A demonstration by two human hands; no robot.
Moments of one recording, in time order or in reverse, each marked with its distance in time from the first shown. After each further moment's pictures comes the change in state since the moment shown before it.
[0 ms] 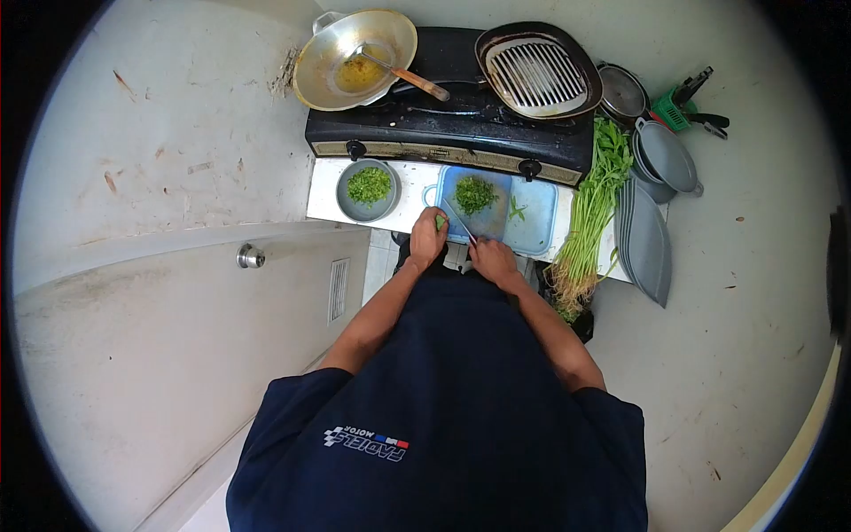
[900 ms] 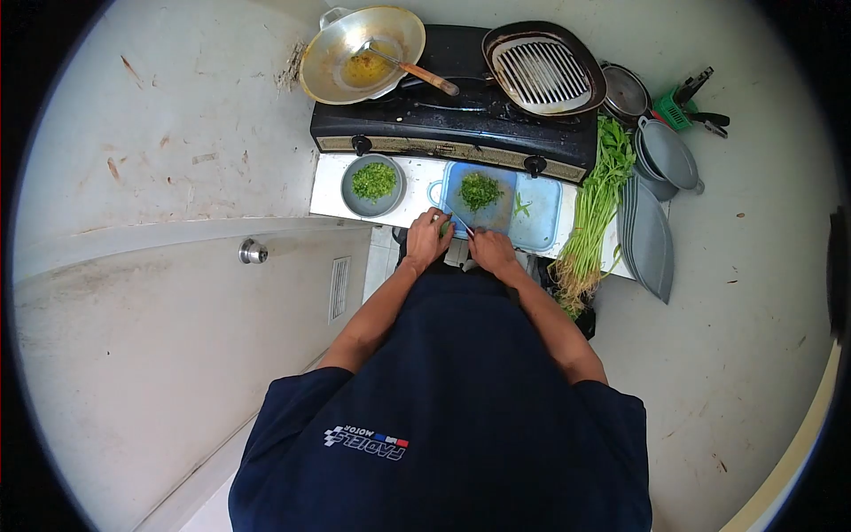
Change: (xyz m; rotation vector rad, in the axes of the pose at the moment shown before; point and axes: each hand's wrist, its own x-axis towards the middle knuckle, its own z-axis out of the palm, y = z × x) left_hand -0.016 -0.002 -0.022 0.260 -0.078 0.194; right_hand 0.015 -0.012 0.004 -0.058 0.014 -0.054
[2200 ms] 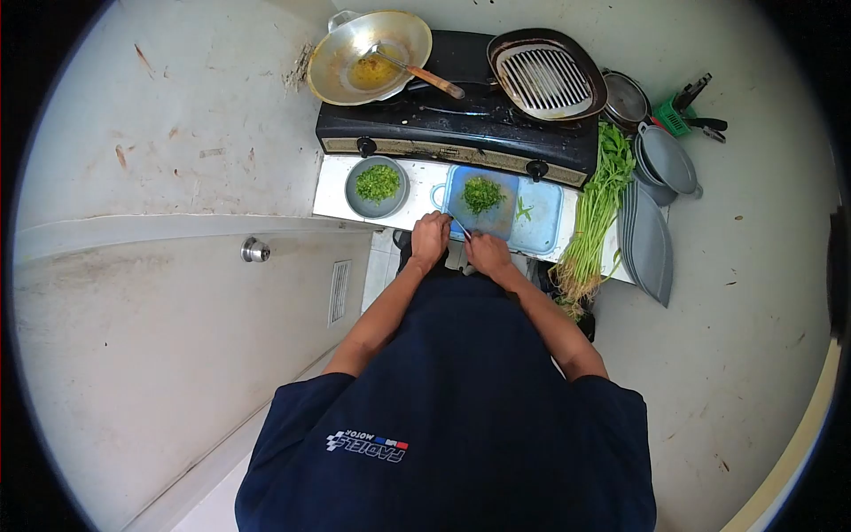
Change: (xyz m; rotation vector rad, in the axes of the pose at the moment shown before) left_hand 0.006 0.000 0.005 -0.041 0.048 -0.054; right_hand 0.002 -0.005 0.015 0.038 0.088 -0.028
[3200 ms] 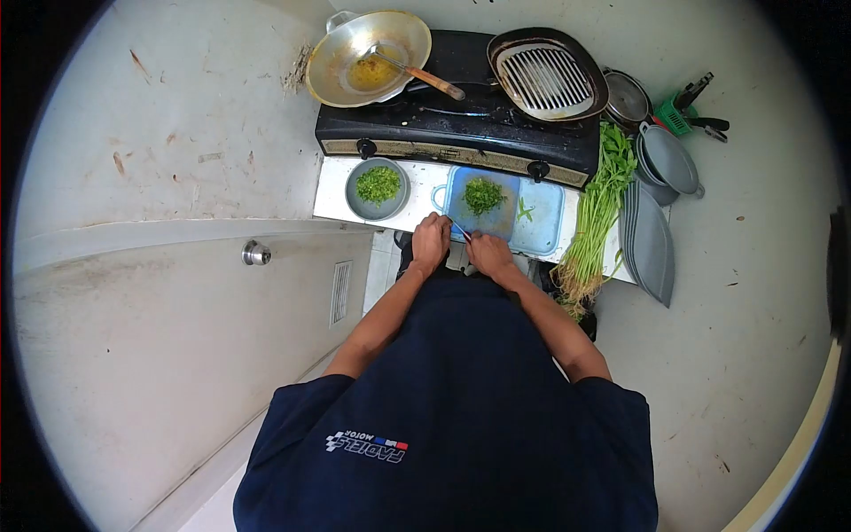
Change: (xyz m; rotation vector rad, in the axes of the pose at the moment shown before) left_hand -0.003 0.004 -0.001 -0.037 0.028 -0.077; right_hand 0.005 -0.003 -0.008 -0.035 -0.110 -0.005
